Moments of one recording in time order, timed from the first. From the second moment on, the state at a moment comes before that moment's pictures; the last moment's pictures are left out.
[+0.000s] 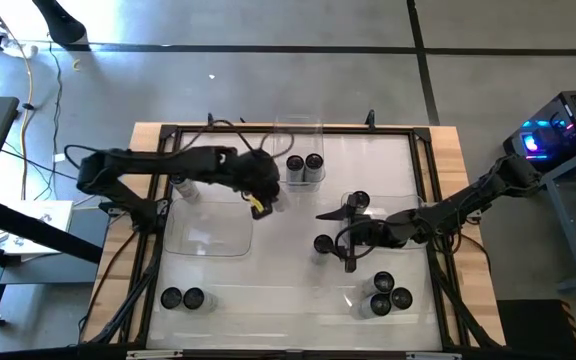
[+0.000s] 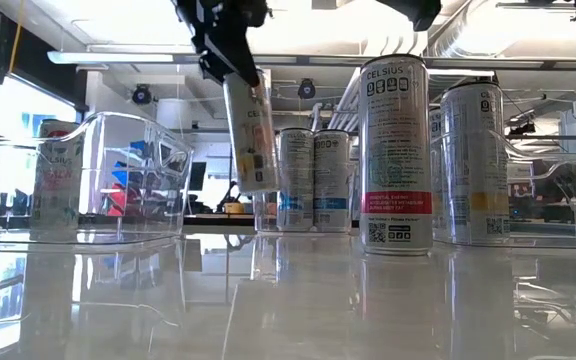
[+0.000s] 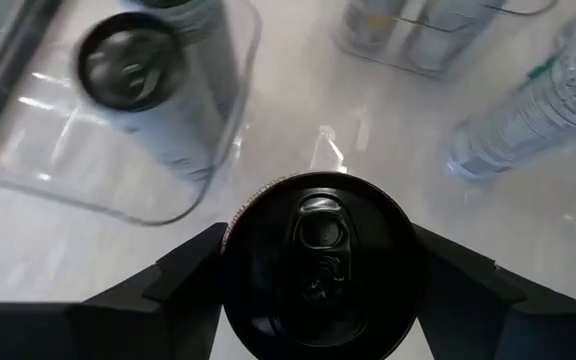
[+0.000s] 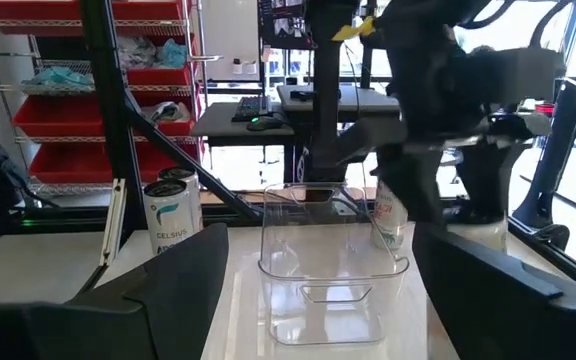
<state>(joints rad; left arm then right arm) 0.09 1.53 1.35 -0.77 -0.09 -0.13 0.41 1.29 0.66 0.63 0.47 0.00</state>
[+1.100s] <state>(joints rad) 0.00 1.71 1.37 -0.66 -0.02 -0.12 0.41 1.29 0.66 0.57 0.47 0.05</state>
